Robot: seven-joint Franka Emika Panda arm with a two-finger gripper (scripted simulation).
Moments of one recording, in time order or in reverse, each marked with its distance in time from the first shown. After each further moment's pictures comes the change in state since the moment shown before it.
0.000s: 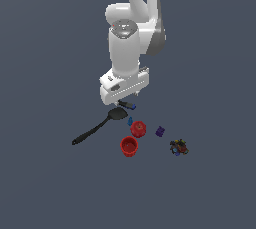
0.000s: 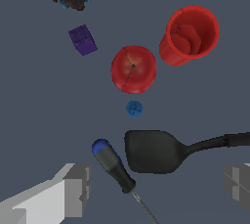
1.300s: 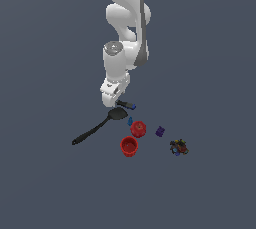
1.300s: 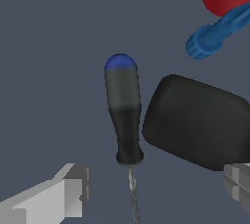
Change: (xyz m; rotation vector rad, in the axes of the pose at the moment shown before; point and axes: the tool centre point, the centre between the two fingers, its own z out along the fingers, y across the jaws) arm -0.098 -0.007 0.103 -0.016 0.002 -0.515
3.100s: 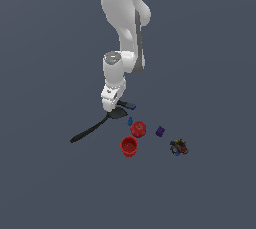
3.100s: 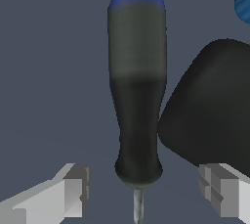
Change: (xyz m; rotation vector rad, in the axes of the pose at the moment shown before) arm -0.017 -0.003 0.053 -0.035 0.005 -0.084
